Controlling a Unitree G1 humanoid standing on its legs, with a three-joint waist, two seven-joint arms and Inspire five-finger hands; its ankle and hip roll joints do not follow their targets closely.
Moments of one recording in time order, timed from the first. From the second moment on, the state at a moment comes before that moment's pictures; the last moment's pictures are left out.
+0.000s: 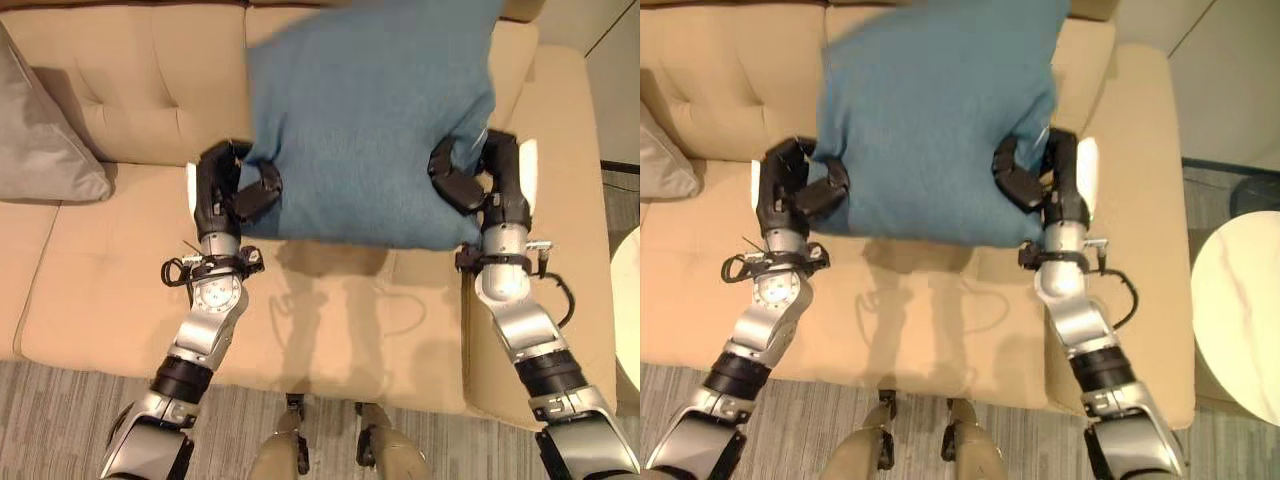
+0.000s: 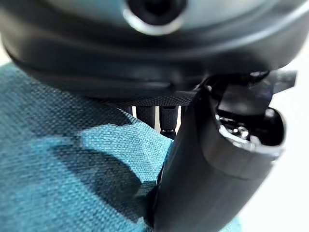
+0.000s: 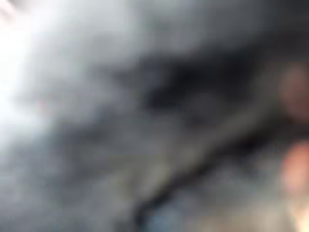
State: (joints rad) left arm -0.55 0.36 -0.22 0.17 -0.30 -0.23 0.51; right arm -0.59 -0.57 0.16 0.23 -0.13 -0.11 -0.54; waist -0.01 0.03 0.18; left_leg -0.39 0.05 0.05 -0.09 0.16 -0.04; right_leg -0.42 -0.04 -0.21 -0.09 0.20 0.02
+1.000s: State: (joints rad) left arm -1.06 0.54 -0.47 0.75 -0.51 -0.22 0.39; right arm -1.13 -0.58 0.44 0.88 0.28 -0.08 -0.43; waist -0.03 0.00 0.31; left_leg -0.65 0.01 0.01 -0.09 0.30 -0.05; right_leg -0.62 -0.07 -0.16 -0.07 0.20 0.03
